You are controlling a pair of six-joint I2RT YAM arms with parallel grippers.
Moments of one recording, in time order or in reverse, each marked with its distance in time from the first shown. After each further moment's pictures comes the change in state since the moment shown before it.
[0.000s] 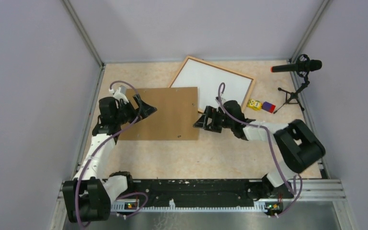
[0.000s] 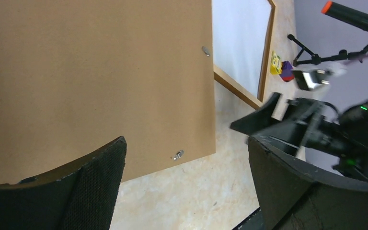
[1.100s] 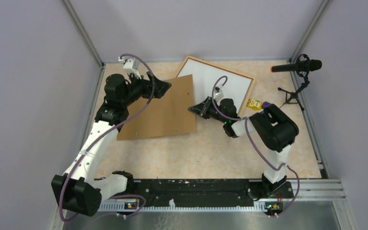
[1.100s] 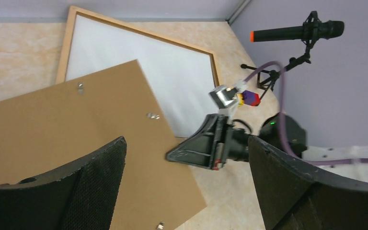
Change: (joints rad) left arm -0.308 0.097 0.379 0.093 -0.148 0.098; right arm -0.017 0.472 0.088 0.739 0.033 0.272
